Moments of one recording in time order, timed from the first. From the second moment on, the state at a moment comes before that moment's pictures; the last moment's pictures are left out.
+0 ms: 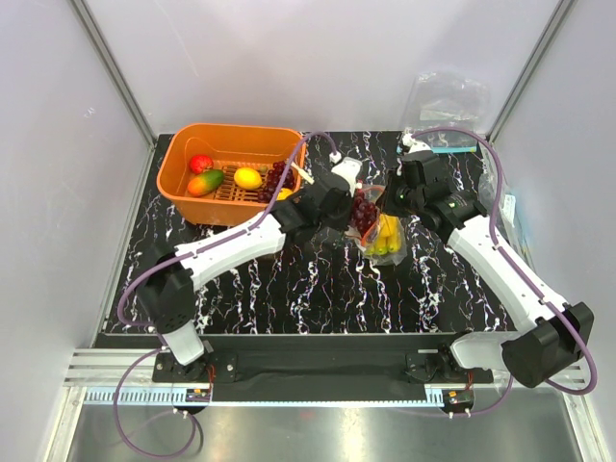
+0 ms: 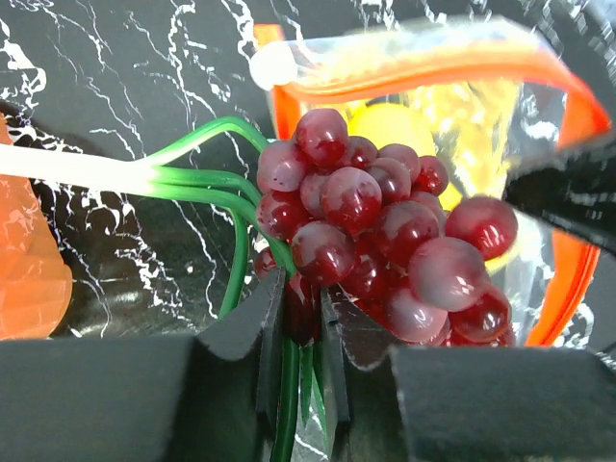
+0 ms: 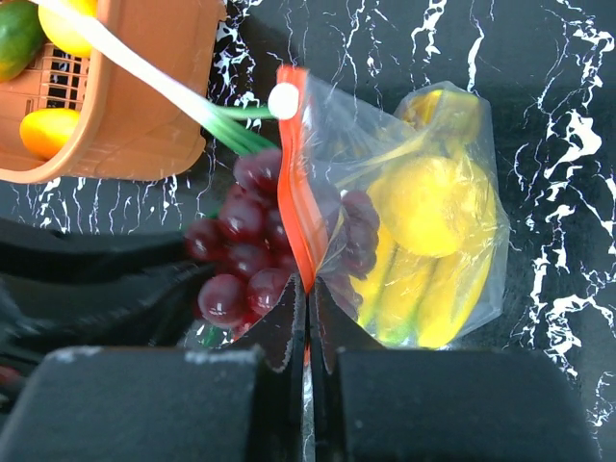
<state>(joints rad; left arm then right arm) -0.89 1.70 1.43 -0.31 -0.21 -0.33 0.46 1.29 1.27 -0.63 0.07 0.48</state>
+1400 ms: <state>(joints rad) -0.85 1.67 1.39 -0.53 -0.23 -0.20 0.45 1.24 1.21 -0.63 0.09 0.47</state>
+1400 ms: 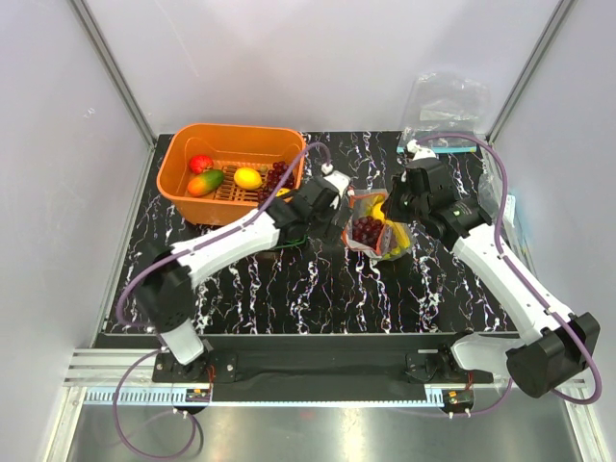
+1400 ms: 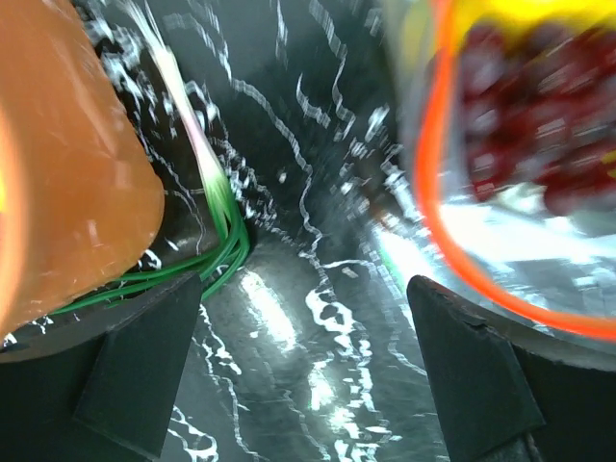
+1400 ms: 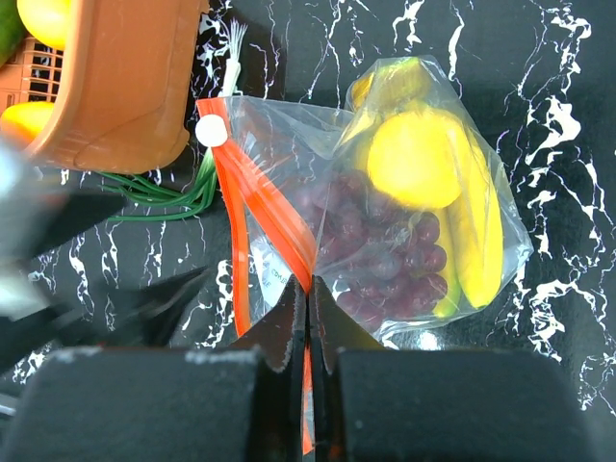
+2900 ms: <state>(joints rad) -0.68 1.25 1.21 -0.46 0.04 -0.26 0.44 1.23 1.20 -0.61 0.09 0.47</state>
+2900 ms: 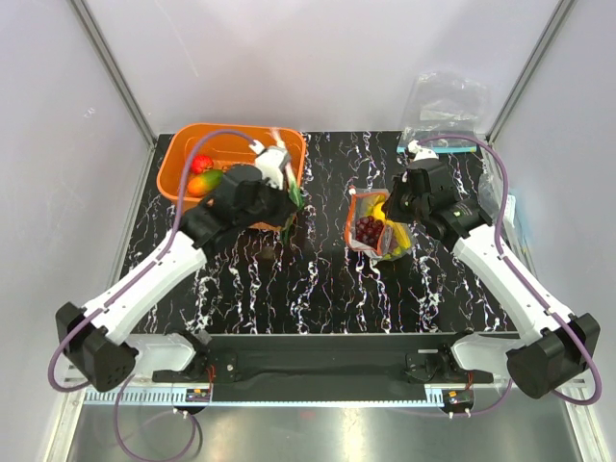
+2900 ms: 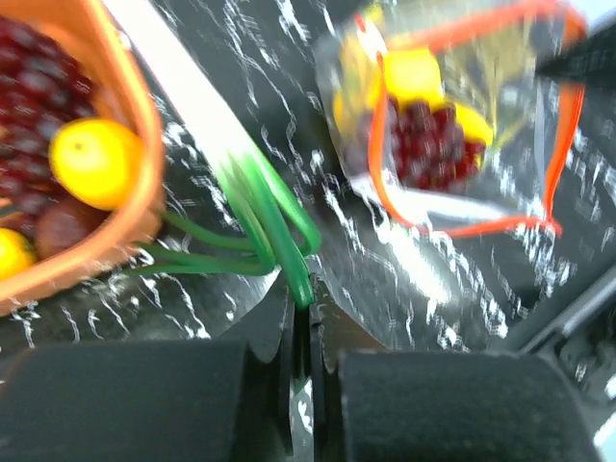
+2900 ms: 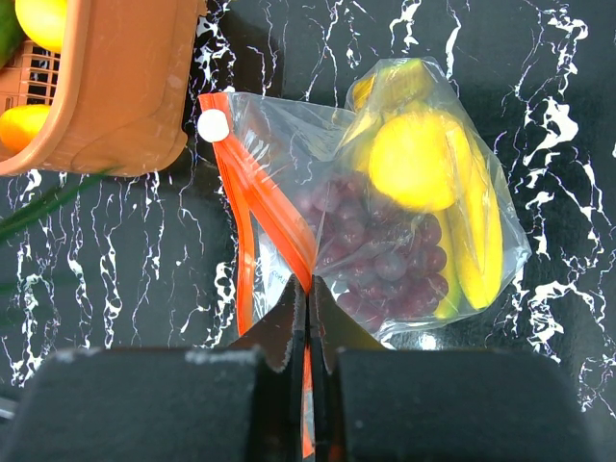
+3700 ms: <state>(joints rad) -0.18 1.30 1.17 -0.08 0.25 -0.58 0.44 1.25 1.20 -0.61 0.09 0.46</state>
